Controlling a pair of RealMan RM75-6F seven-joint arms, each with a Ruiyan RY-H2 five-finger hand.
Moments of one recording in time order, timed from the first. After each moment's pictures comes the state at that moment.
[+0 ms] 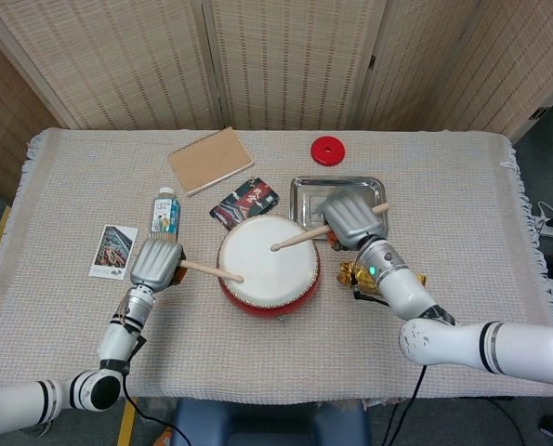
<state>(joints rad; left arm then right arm) -0.77 -1.51 -0.17 -1.54 0.91 1.08 0.62 1.22 -1.10 0.10 -1.83 -0.39 0.86 -0.56</state>
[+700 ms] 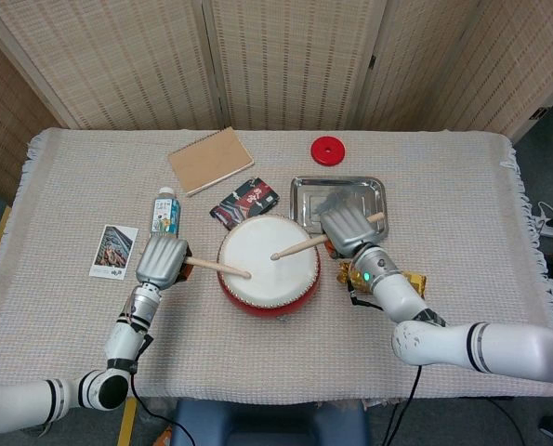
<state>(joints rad) -0.78 -1.54 -0.20 -1.54 0.90 1.11 0.63 1.22 -1.15 0.08 -1.81 -0.38 0.86 -0.59</state>
